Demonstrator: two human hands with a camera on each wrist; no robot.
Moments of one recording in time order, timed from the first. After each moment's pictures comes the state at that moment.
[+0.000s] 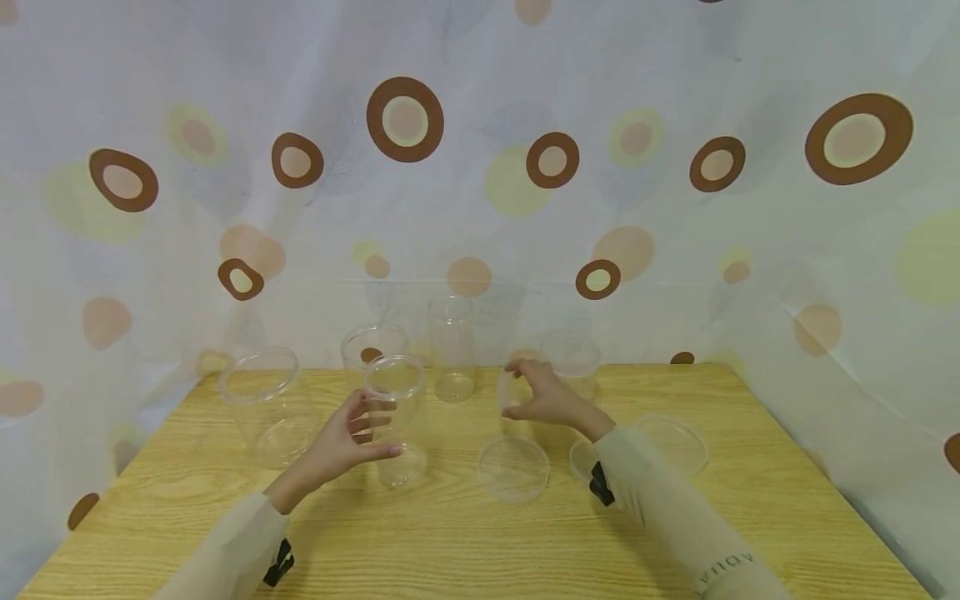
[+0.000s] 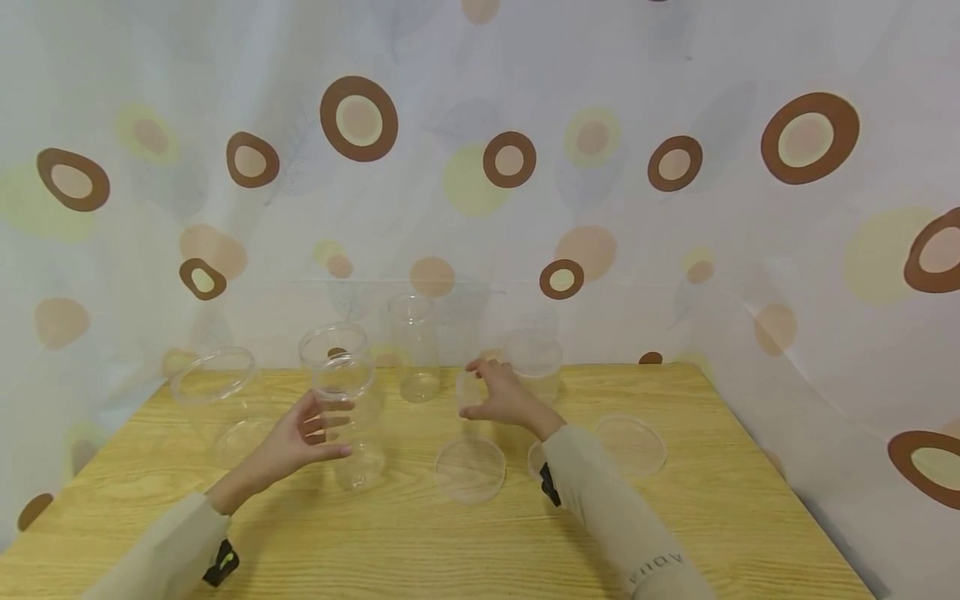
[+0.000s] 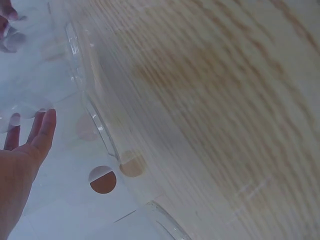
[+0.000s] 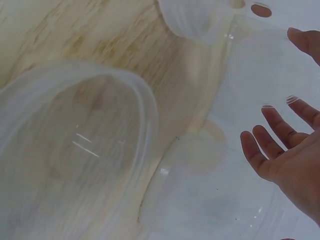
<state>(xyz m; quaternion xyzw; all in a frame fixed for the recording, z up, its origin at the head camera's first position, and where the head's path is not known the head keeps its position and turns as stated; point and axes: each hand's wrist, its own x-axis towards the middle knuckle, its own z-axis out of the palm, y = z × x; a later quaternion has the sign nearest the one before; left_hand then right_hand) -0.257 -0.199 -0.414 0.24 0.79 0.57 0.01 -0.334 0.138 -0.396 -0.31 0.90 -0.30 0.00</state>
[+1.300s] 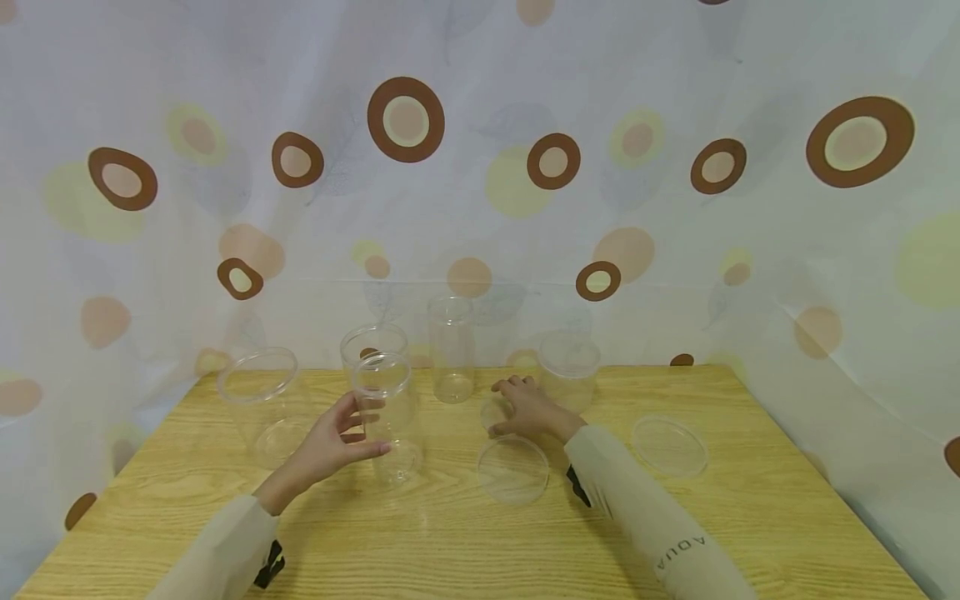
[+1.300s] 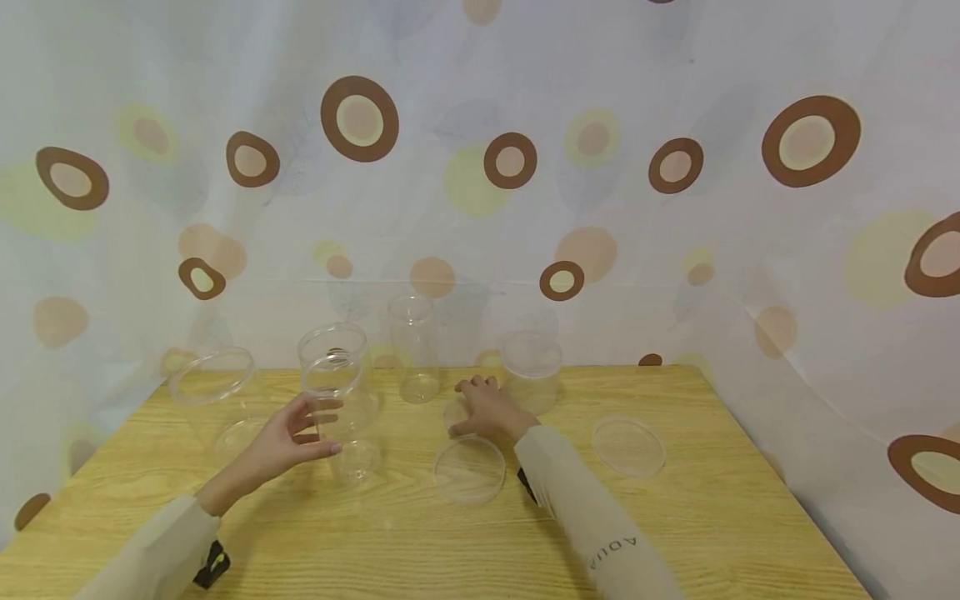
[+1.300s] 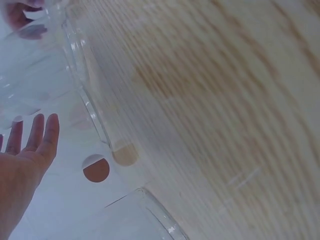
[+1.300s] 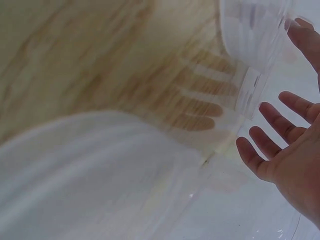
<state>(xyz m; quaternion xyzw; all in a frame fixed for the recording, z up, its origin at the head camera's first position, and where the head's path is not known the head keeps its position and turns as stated) -0.255 -0.210 -0.413 0.22 0.81 0.54 -0.01 -0.344 0.112 -0.421 -0.26 0.95 -0.18 0.06</state>
